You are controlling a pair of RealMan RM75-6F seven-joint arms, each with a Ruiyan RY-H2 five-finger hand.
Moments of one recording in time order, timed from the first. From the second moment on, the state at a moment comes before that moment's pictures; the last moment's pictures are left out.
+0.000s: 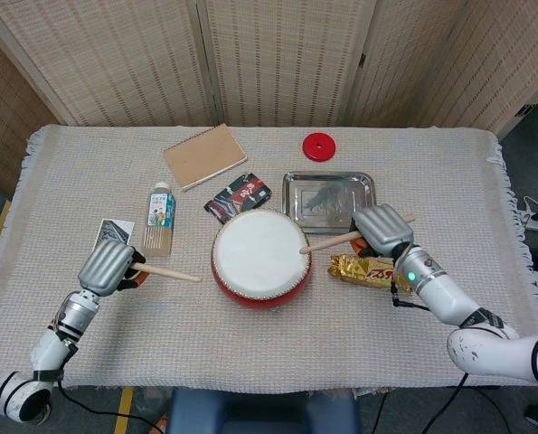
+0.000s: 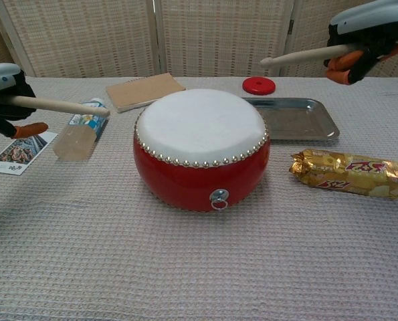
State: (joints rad) left arm -0.55 -1.29 -0.16 -1.50 1.40 1.04 0.04; right arm 1.01 -0.99 0.06 -1.81 -0.75 0.74 -0.24
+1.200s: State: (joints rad) left arm -0.75 -1.44 -0.23 -1.61 0.96 1.09 0.55; right arm 1.27 -1.23 -0.03 -1.68 -0.27 0.83 -0.70
